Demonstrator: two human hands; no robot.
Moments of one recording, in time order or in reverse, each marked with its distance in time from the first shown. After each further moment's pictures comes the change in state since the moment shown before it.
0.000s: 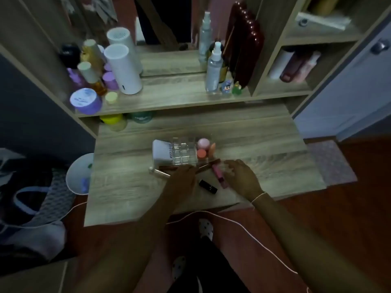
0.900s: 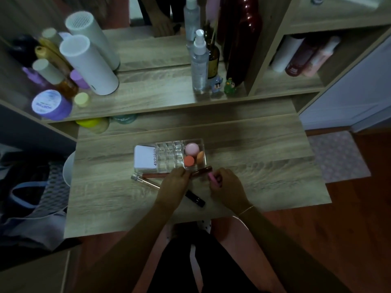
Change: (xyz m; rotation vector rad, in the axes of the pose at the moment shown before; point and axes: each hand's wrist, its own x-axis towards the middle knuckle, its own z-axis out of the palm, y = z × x) left_hand 0.048 0.016 0.014 0.241 -0.013 -0.055; right_hand 0.031 0.029 0.028 0.192 -0.013 0.062
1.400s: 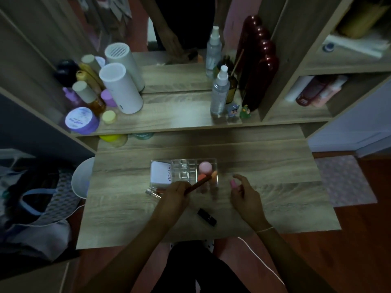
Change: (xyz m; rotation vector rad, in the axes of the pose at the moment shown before) left_hand -0.024 -0.031 -0.036 -0.455 0.160 -0.049; right_hand 0.001 -0.020 -0.030 0.168 0.167 -0.032
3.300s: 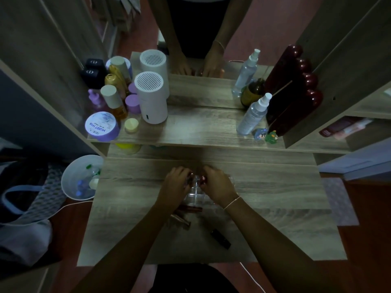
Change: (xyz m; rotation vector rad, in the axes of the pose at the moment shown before) left_hand 0.068 -0.065 -0.039 0.008 0.110 -0.024; right_hand 0.082 -0.148 0.084 -0.529 -0.380 -0.190
